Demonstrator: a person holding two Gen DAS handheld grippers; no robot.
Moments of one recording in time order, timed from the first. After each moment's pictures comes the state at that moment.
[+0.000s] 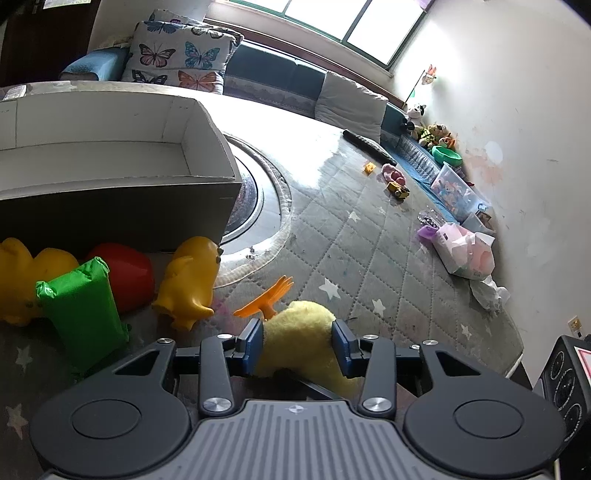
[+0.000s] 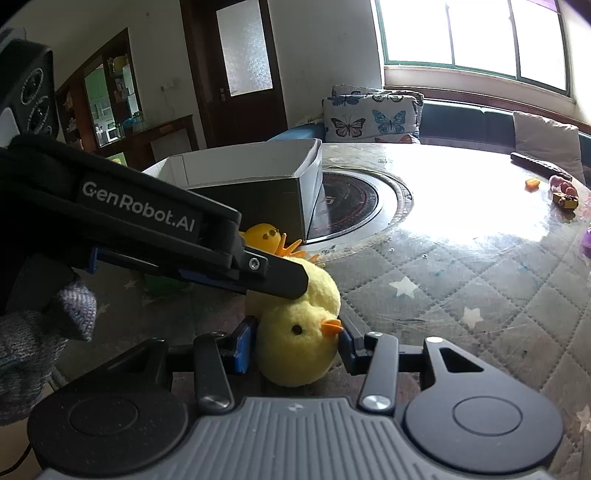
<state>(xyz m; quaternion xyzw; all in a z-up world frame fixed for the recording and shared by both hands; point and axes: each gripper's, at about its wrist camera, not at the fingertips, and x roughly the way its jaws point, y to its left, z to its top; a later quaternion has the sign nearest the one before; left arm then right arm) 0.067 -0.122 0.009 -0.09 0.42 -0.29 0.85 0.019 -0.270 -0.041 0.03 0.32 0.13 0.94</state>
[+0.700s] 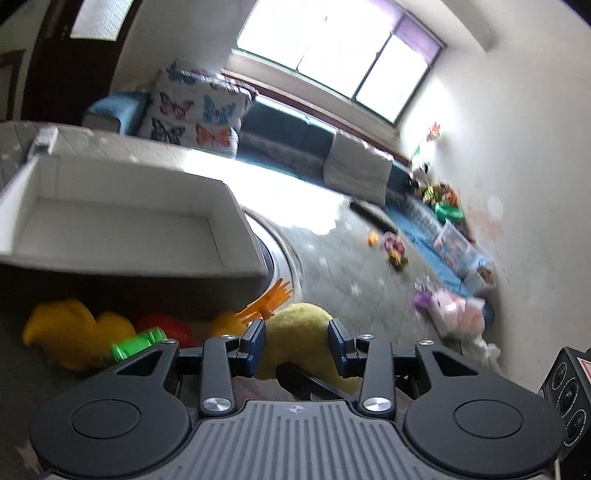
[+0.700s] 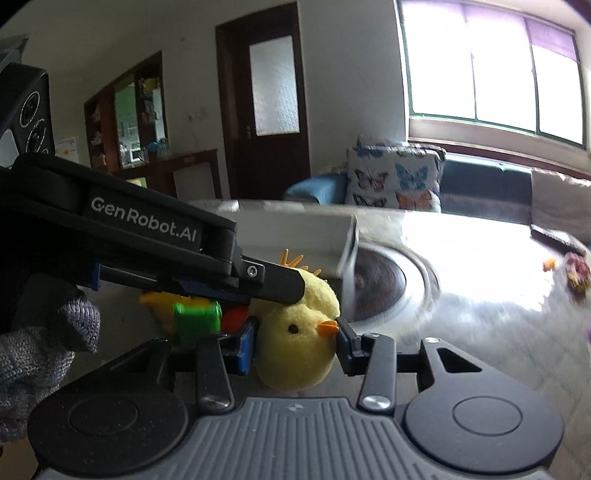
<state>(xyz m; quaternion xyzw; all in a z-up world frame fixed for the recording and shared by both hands) 0.068 -0.077 0.059 -0.14 0.34 -0.26 0.89 0.034 -0.240 0.016 0.00 0.24 0.16 0.96</state>
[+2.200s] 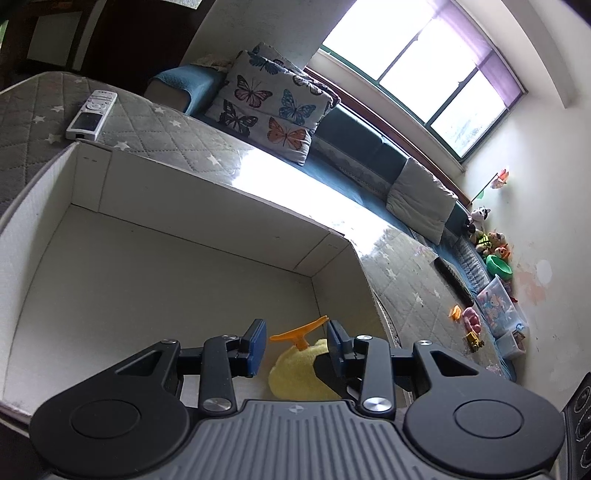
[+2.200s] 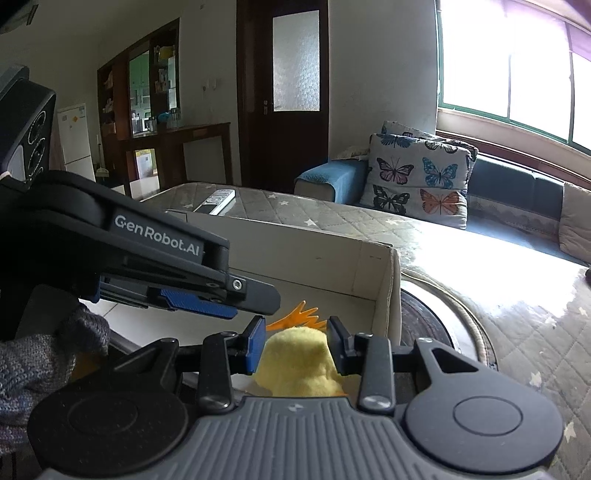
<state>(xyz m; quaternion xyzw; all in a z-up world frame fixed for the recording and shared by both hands) 0.212 -0.023 0.020 -0.22 0.38 -0.18 0.88 0.181 -0.181 -0.008 -0.04 0.28 0.19 0.94</state>
